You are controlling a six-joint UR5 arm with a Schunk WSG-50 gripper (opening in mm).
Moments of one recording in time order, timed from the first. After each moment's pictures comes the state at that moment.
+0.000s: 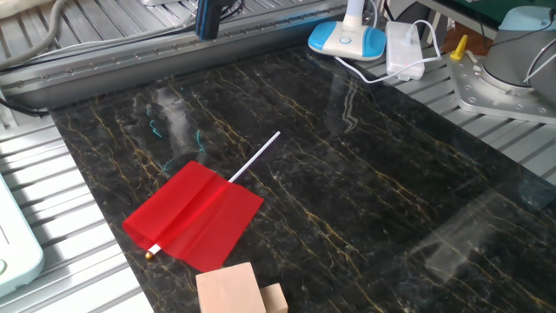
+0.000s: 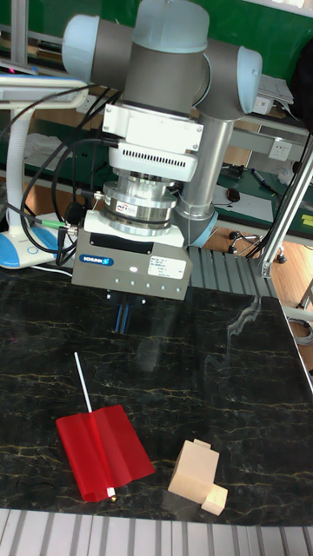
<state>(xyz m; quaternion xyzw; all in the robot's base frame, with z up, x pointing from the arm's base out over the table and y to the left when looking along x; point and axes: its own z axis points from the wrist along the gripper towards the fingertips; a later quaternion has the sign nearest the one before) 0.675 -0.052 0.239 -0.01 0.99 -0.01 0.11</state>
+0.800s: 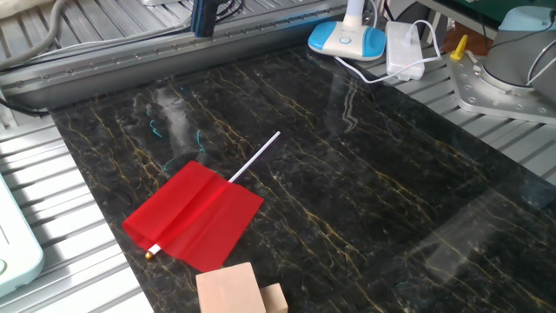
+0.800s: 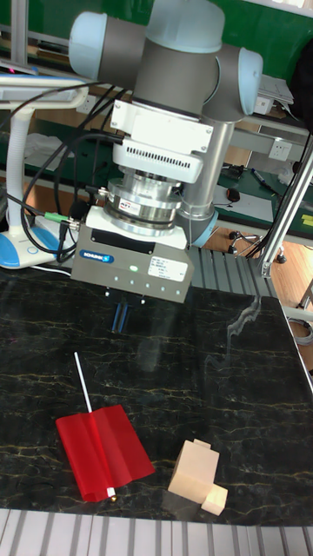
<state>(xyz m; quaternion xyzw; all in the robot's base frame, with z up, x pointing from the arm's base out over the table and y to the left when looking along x) 0.682 -0.044 0.242 0.02 0.99 -0.02 0.11</state>
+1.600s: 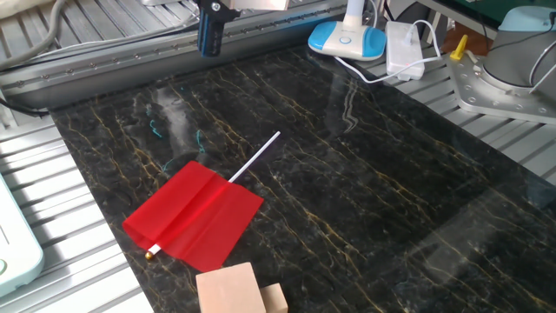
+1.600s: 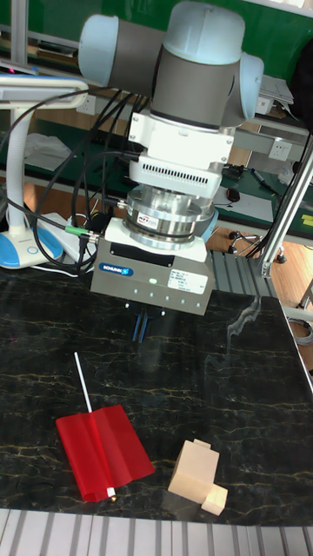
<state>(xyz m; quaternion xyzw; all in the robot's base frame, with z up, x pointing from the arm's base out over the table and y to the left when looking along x) 0.688 -0.021 0.237 0.04 0.99 0.00 0.09</state>
